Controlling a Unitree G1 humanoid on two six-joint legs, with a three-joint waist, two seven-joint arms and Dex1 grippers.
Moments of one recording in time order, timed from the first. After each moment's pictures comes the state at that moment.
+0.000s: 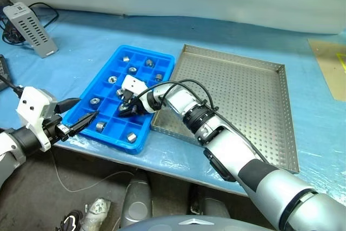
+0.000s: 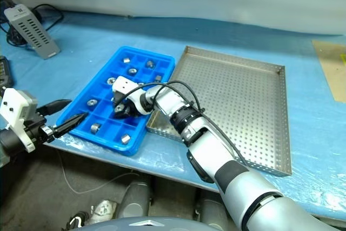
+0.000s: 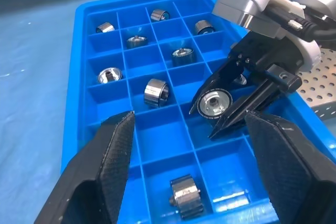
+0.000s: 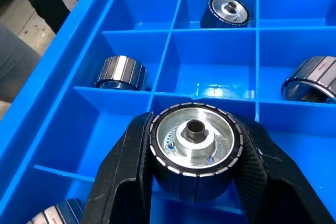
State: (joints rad) left arm 0.19 0.78 0.63 -0.67 -0.70 0.78 -0.67; right arm -1.10 0.13 0.42 0.85 0.02 0.42 0.94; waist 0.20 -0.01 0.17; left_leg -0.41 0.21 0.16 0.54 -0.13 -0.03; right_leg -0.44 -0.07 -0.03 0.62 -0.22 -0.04
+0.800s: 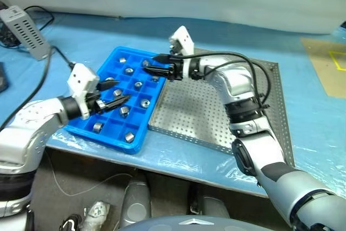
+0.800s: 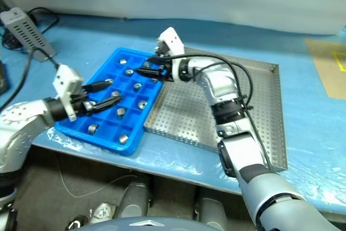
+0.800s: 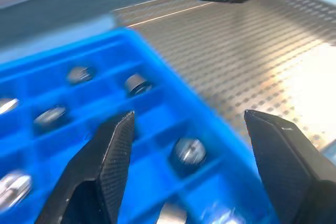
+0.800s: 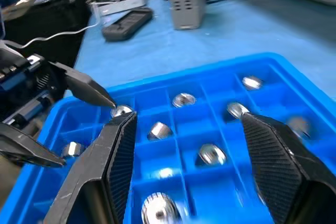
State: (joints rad) left arm -0.33 0.72 0.10 -0.30 -0.56 0.63 -0.80; right arm -0.91 -0.19 0.05 0.15 0.24 0.81 0.84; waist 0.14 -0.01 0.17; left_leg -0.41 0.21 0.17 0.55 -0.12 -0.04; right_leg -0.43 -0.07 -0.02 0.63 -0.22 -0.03
